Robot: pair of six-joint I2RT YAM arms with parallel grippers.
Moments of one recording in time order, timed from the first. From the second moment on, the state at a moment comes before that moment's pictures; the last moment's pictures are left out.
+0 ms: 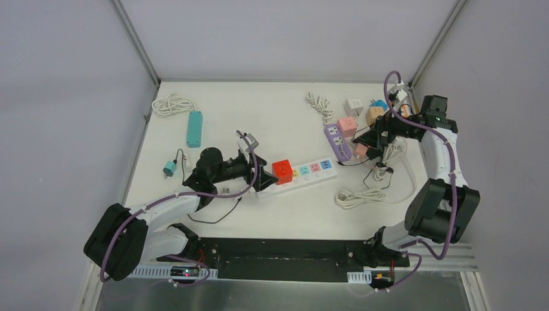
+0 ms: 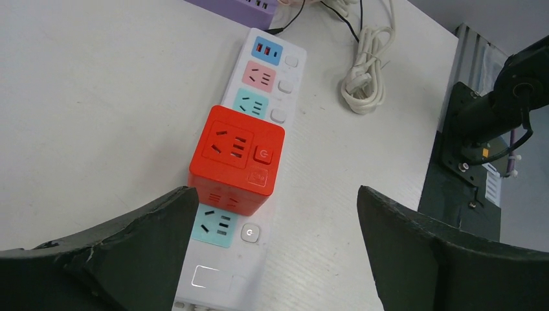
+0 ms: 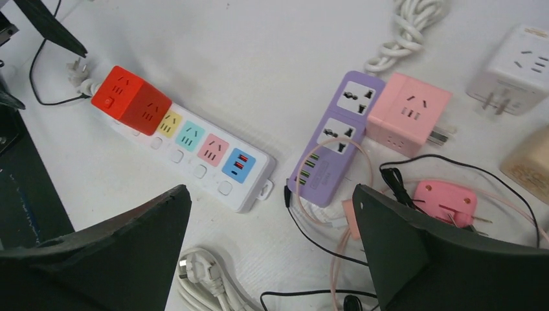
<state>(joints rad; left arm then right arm) -0.56 1.14 0.41 0.65 0.62 -0.23 -0.28 1.48 1.25 -0.79 -1.05 -0.67</state>
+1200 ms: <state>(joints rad) -0.85 1.44 0.98 -0.15 0.23 0.21 -0.02 1.59 1.24 -0.95 -1.06 -0.79</state>
